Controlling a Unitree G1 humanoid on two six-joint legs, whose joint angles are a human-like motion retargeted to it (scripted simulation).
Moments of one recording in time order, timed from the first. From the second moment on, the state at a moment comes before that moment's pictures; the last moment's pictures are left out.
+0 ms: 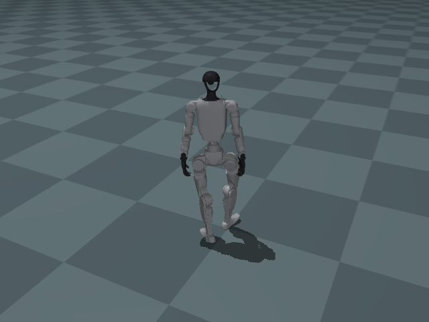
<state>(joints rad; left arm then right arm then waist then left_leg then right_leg) -0.01 0.20 0.32 1.51 0.22 0.08 -0.18 -0.06 -0.13 -0.16 1.51 -0.63 -0.16 0.07 -0.09 0.00 0.06 0.06 0.02 0.56 -0.03 -0.14 0.02 -0.26 -0.09 -0.67 0.18 -0.21 -0.16</state>
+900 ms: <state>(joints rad) 0.07 0.10 0.36 1.42 0.22 0.08 -0.16 -0.03 -0.11 -0.09 1.53 -0.74 -0.06 0.11 -0.07 -0.04 0.03 -0.19 -0.01 0.14 0.29 -0.11 0.02 -0.07 -0.06 -0.62 0.00 -0.07 -0.11</state>
